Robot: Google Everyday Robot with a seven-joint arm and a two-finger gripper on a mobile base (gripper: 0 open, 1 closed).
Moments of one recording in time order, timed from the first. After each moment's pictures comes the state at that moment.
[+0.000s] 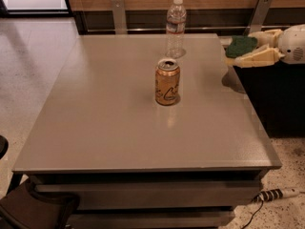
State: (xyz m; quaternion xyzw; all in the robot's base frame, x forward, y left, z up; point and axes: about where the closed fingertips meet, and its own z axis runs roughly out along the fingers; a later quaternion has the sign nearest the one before) arm 0.658 -0.293 0.911 -0.43 0.72 0.20 0.50
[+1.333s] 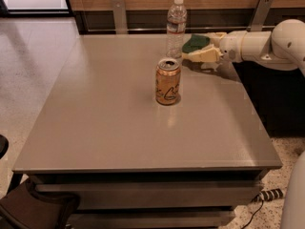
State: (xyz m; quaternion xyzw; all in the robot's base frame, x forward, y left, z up) arm 0.768 -0.187 0.863 -0.41 0.70 0.20 0.55
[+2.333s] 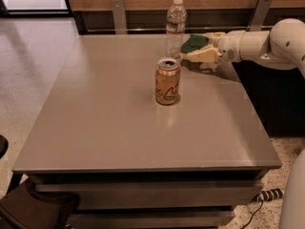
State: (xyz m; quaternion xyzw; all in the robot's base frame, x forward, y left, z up) arm 0.768 -0.180 0.861 -0.41 0.70 0.21 0.54
